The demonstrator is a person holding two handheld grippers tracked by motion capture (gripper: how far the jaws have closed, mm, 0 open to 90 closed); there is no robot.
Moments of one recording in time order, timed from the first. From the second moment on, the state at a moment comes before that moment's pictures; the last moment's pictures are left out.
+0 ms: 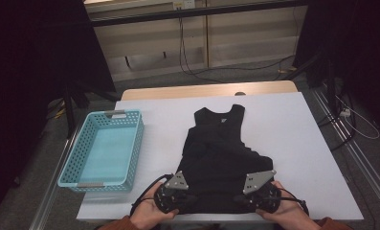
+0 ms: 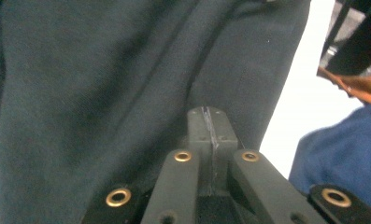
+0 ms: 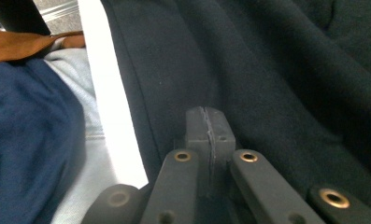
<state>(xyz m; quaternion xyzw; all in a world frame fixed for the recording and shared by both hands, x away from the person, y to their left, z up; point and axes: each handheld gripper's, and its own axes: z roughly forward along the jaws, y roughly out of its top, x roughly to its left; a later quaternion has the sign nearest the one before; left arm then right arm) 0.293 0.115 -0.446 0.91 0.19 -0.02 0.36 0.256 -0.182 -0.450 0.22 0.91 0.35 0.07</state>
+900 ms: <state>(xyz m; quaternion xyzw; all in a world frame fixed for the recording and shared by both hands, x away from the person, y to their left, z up) 0.252 0.125 -0.439 0.90 0.20 -0.05 0.38 0.207 -0.189 -0.442 0.26 0.88 0.40 0.06</state>
